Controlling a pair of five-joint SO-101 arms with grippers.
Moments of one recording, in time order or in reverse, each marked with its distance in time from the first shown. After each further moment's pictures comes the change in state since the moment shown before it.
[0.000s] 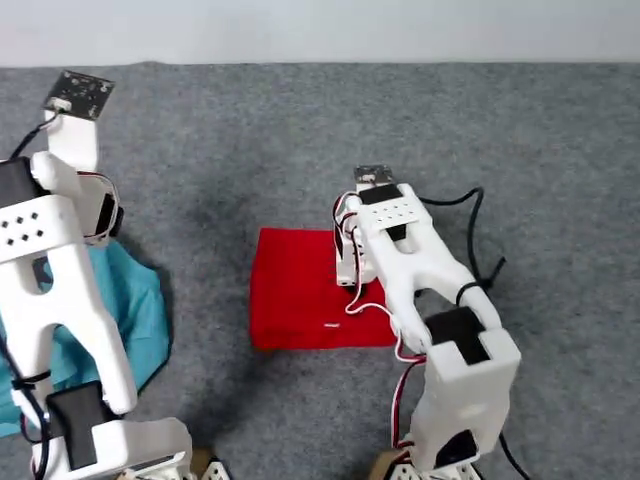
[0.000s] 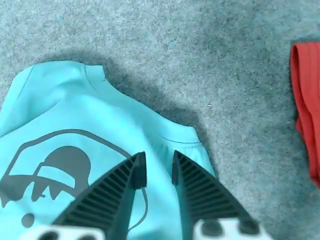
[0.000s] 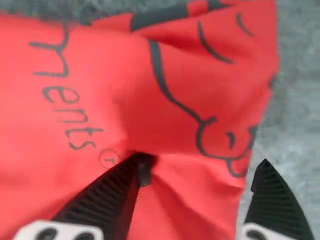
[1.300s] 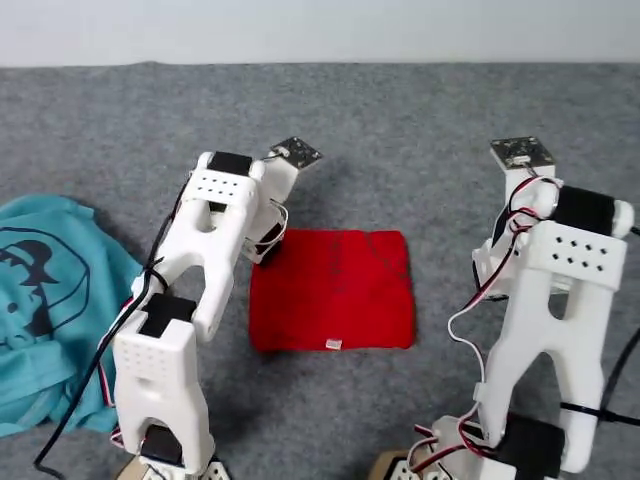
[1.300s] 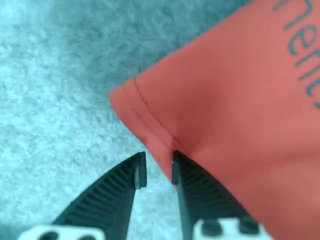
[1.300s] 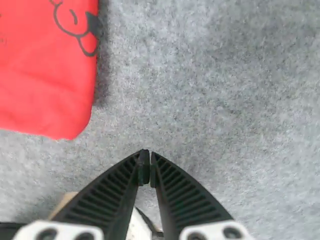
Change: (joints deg) left arm 31.2 34.5 -1.9 -11.7 2.7; right arm 32.5 -37.0 0.4 26.5 36.7
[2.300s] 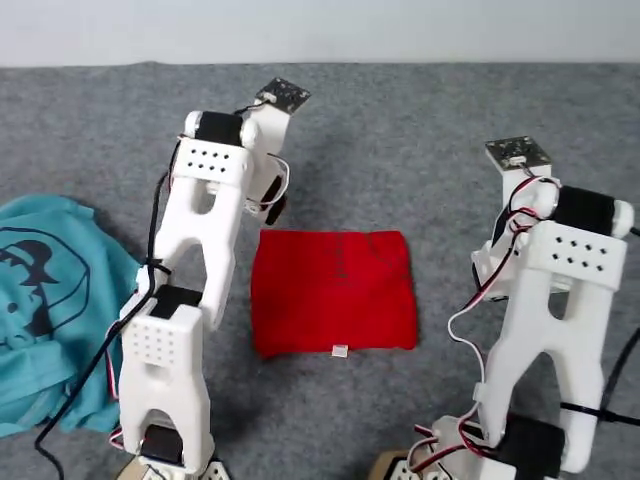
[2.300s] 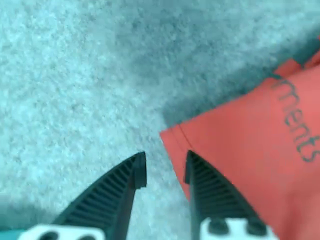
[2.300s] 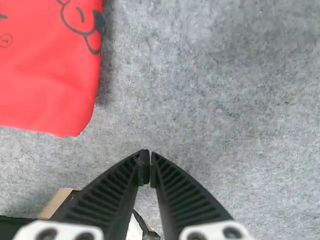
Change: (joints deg) left arm -0.6 6.7 -26.6 10.9 8.5; right arm 0.2 0.0 0.0 0.0 4.6
